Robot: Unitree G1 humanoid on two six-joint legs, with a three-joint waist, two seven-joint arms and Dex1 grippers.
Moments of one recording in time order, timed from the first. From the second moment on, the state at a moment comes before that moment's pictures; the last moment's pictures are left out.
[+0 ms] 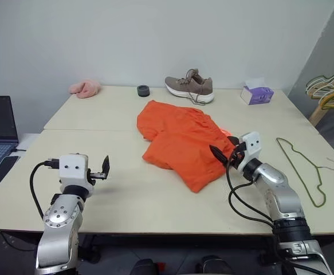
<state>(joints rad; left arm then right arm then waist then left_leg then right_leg) 0.08 0.34 0.28 -0.32 -0.11 0.34 -0.19 -0.30 -0.30 -0.02 0.09 0.26 0.23 0.52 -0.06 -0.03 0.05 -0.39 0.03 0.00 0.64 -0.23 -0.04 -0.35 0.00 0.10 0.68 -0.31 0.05</state>
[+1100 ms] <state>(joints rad) -0.03 0.47 -0.07 -0.35 -0.34 0.47 -0.68 -0.13 -0.65 0.08 -0.29 0.42 0.50 0.92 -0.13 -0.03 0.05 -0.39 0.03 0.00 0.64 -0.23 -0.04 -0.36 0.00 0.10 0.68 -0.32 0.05</state>
